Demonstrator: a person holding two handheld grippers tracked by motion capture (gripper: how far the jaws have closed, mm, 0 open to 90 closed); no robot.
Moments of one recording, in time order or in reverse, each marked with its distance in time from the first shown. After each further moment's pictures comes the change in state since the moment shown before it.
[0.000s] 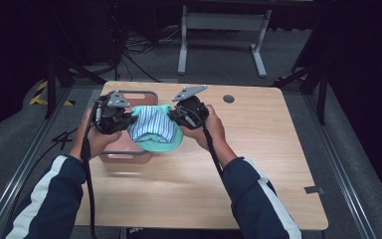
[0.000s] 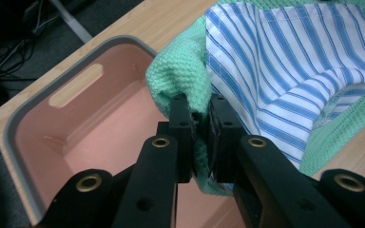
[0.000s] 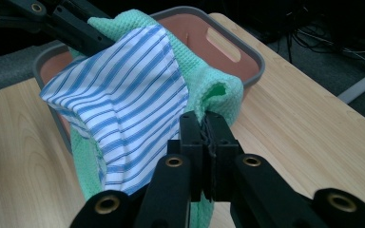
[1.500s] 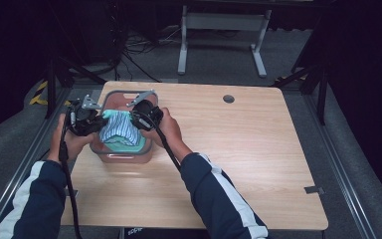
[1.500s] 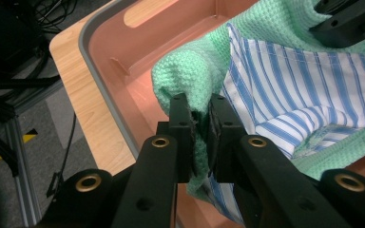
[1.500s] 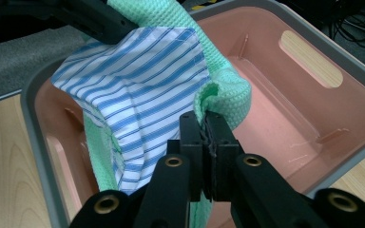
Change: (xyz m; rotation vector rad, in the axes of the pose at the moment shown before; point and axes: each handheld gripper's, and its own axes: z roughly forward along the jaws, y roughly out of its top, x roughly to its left) left arm 0.053 -0.062 0.010 0.089 0.132 -0.112; right arm 0.046 0.031 0.116 0.079 0.077 -0.043
